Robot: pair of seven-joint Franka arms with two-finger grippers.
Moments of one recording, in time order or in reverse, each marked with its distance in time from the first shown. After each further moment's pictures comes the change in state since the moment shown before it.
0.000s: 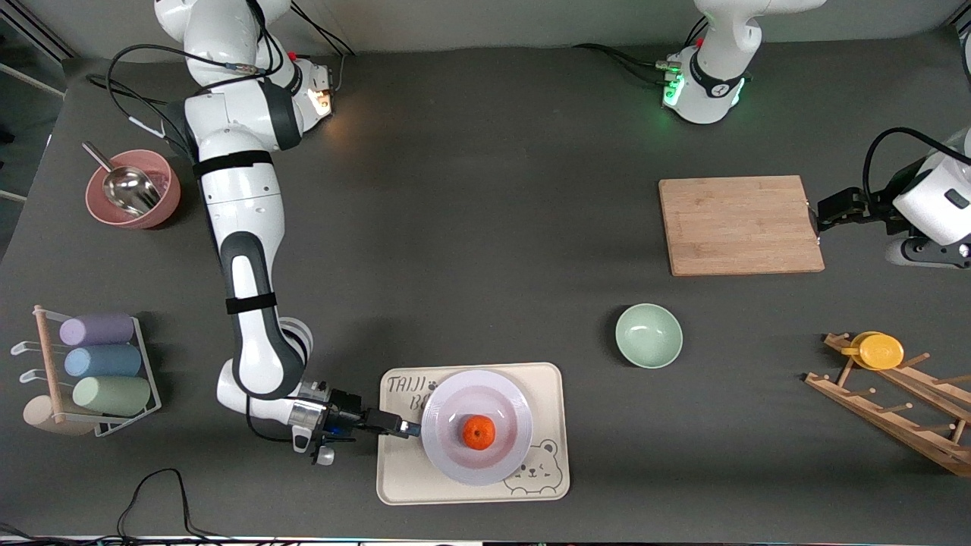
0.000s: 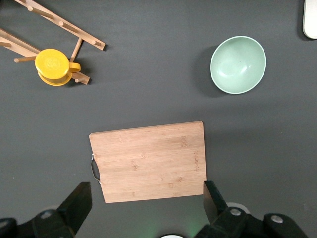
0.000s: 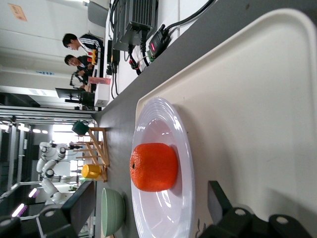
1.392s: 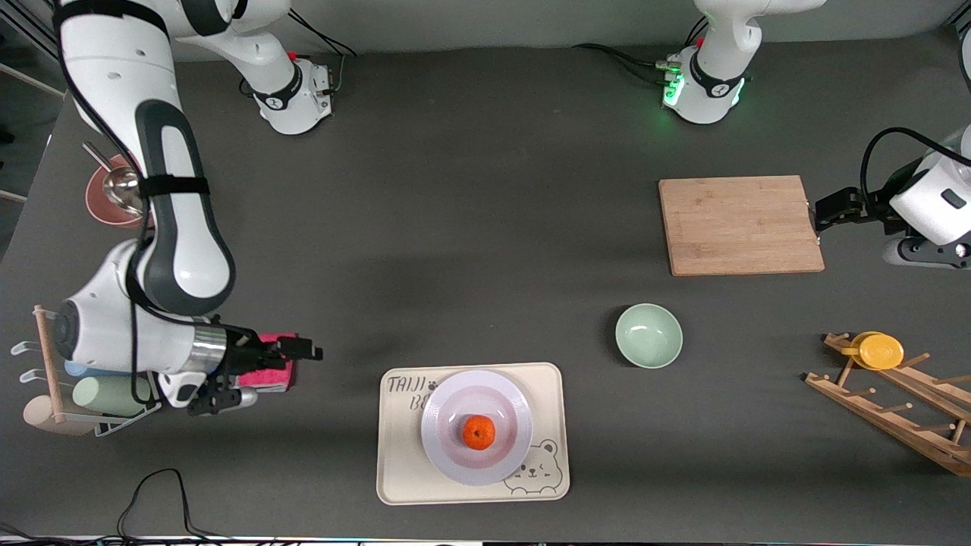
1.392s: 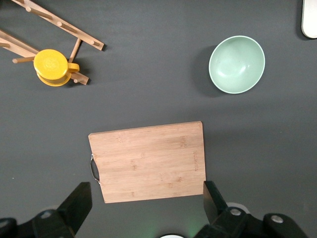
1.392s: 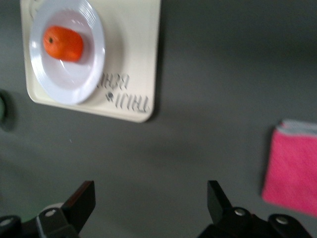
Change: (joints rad) left arm -0.005 0.000 0.000 0.000 0.000 0.000 -0.001; right arm -0.014 -0.686 -0.053 -0.575 -1.035 -0.207 0.286
